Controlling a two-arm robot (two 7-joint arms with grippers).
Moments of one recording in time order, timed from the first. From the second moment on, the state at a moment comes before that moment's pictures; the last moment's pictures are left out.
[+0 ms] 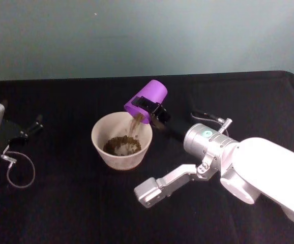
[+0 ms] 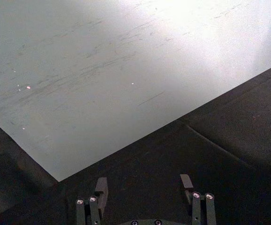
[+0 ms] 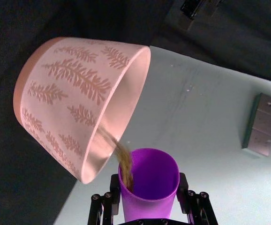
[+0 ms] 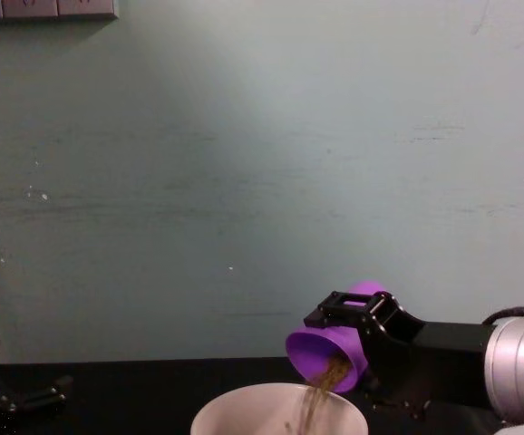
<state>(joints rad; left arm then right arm) -0.20 0.60 0.45 -1.41 -0.25 -0.12 0.03 0.49 0.59 -0.87 -1.60 -1.27 0.03 0.18</state>
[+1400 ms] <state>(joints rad) -0.20 0.60 0.45 -1.41 -0.25 -0.12 0.03 0.37 0.49 -0.48 -1.57 -0.45 -0.02 0.32</state>
